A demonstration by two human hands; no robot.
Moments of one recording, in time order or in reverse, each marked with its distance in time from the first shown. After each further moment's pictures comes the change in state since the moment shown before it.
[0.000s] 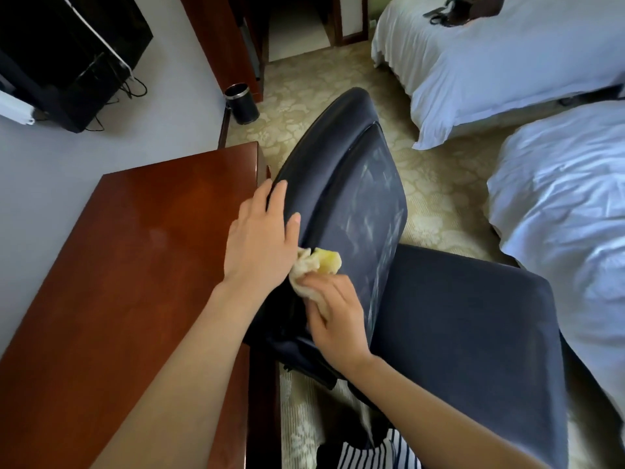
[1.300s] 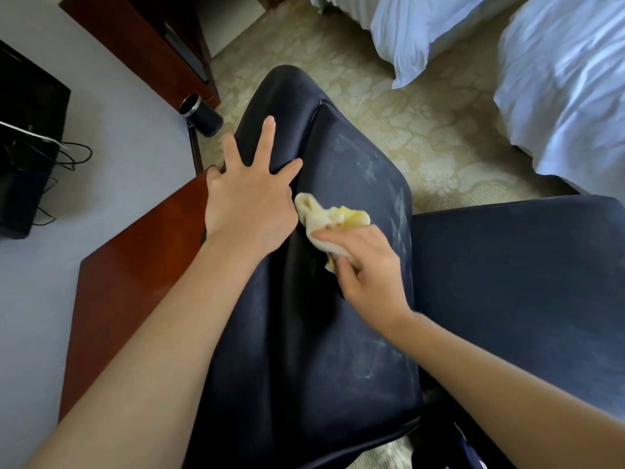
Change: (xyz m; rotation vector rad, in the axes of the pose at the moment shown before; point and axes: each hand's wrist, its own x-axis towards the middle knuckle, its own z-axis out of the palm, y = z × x) left_hand 0.160 0.042 0.053 0.738 -0.226 0.405; right_hand 0.097 0.102 -0.013 -0.050 0.261 0.199
